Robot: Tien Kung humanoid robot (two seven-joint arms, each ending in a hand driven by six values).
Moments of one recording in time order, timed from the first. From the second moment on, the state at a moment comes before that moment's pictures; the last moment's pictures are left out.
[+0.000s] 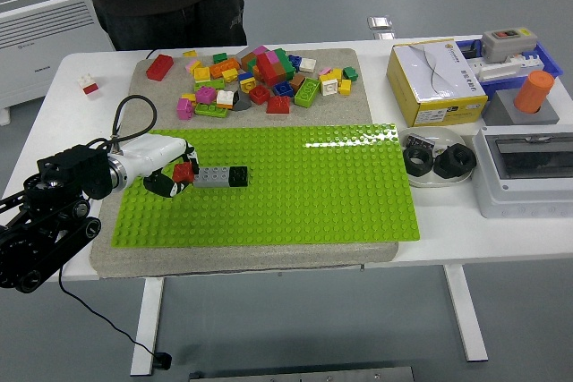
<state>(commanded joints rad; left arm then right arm) -0.72 0.41 -0.60 -1.05 1.92 -0.14 0.03 0.03 -0.15 1.20 0.18 -0.97 0.15 -0.10</state>
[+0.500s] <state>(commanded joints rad) -0.72 0.41 -0.60 -1.06 1.91 -0.15 0.02 0.03 -0.15 1.20 0.18 -0.96 0.15 -0.10</state>
